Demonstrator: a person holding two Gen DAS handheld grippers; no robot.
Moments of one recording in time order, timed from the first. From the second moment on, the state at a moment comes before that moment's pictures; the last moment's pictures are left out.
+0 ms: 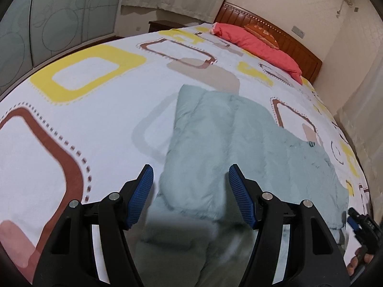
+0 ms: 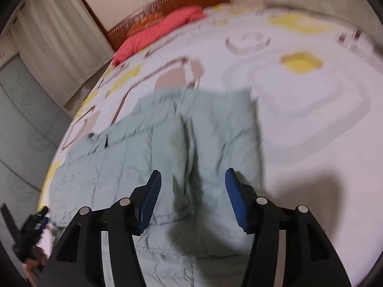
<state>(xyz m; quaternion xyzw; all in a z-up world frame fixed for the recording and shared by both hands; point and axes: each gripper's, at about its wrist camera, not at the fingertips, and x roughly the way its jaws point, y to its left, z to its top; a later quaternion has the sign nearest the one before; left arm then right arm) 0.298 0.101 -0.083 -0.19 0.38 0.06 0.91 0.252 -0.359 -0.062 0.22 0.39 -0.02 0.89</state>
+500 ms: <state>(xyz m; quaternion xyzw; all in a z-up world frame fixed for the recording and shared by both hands) 0.336 0.086 -0.115 -0.12 0.41 0.09 0.90 0.292 -0.292 -0.097 0.12 0.44 0.01 0.89</state>
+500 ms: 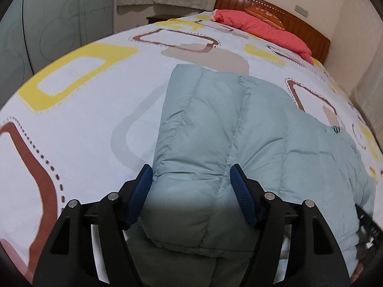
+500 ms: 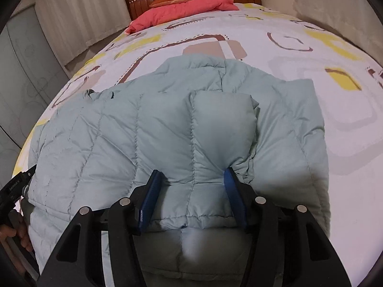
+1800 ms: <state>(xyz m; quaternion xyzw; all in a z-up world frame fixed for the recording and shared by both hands) 0.350 0.063 -0.120 -0.12 0.41 0.07 0.90 0.308 -0.264 -0.104 0.10 0.43 0.01 0.90</state>
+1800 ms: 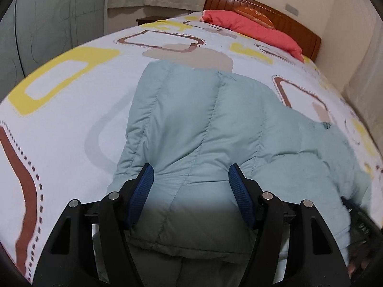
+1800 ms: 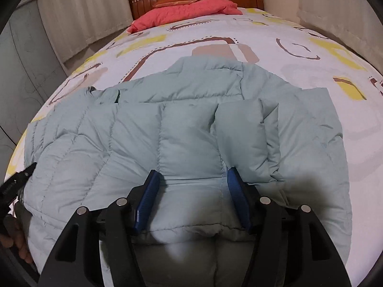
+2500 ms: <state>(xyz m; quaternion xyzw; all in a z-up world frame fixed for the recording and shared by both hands) 0.092 0.172 -0.119 -0.33 0.43 0.08 0.84 0.063 -0.394 -0.100 0.28 0.44 -0.01 0.85</state>
